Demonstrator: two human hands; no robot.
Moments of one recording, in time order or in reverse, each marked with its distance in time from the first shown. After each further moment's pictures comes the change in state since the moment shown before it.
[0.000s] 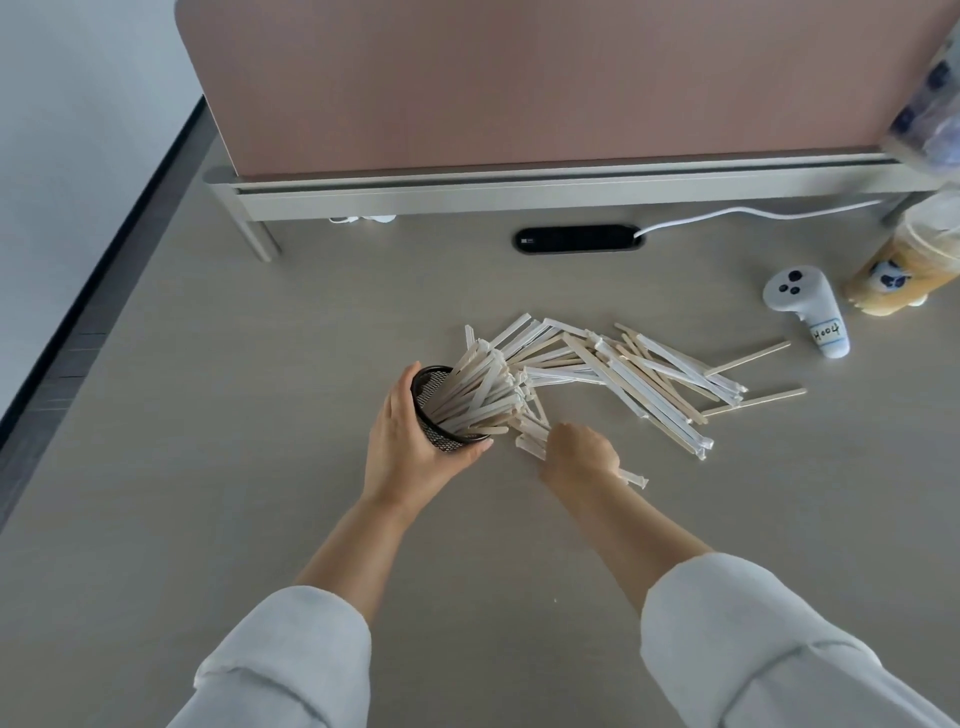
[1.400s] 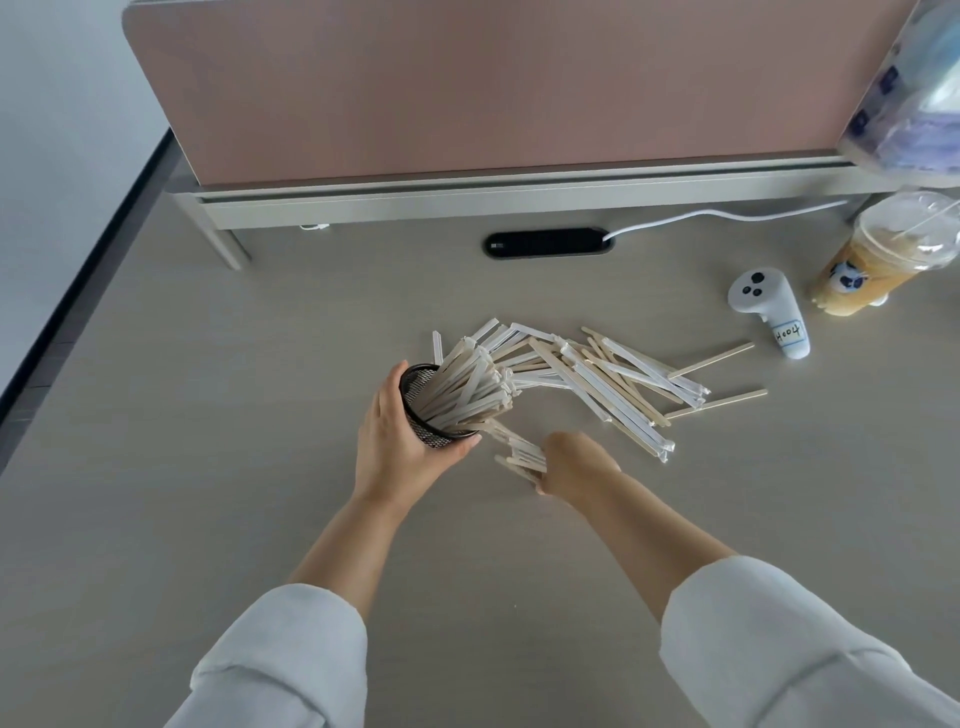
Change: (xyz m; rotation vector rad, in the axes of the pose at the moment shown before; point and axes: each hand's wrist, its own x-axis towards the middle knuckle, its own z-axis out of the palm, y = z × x) left_hand 0.004 0.024 0.025 0.009 0.016 -0.008; right_hand 0.014 0.046 -0.014 -0.054 -0.125 -0.182
